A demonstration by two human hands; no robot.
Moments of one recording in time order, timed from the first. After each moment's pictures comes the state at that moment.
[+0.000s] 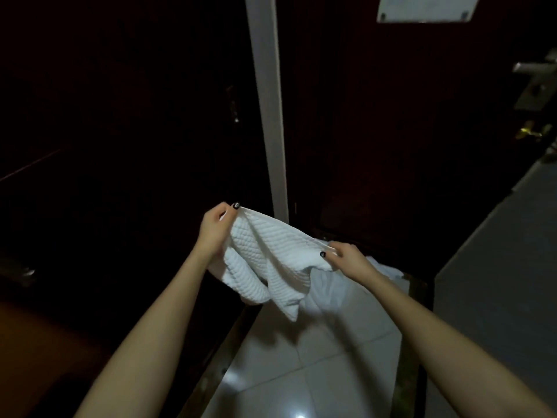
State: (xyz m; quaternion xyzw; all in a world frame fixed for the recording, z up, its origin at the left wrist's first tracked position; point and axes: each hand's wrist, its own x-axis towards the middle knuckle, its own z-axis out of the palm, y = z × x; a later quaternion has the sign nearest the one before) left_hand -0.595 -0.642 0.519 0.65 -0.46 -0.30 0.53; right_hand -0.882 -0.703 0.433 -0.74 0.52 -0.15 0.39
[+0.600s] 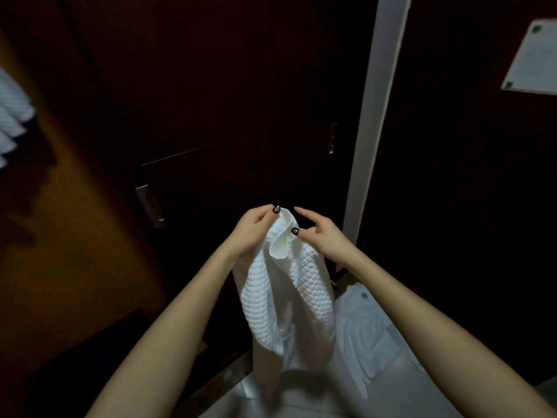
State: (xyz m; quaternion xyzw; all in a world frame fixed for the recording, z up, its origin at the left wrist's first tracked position) left_hand -0.599 -0.541 0.605 0.67 -0.50 -0.21 0.50; right_hand -0.750 -0.657 0.584 -0.78 0.22 -0.18 0.55
